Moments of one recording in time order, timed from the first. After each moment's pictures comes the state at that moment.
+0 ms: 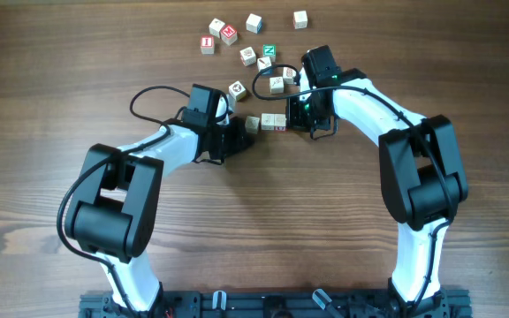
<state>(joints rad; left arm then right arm) -0.31 1.95 1.01 -0.16 0.51 -0.64 0.34 2.16 1.48 -0.65 -0.32 0.37</state>
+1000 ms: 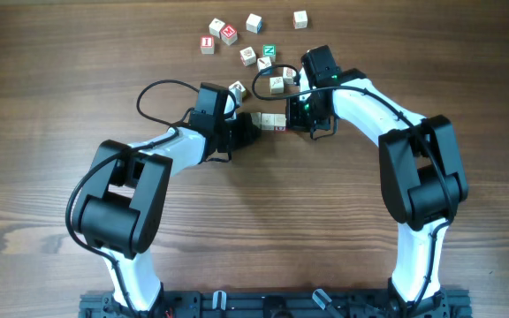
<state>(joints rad) -0.35 1.99 1.00 0.01 0.47 -0.65 0.34 2.16 1.48 -0.65 -0.31 0.37</state>
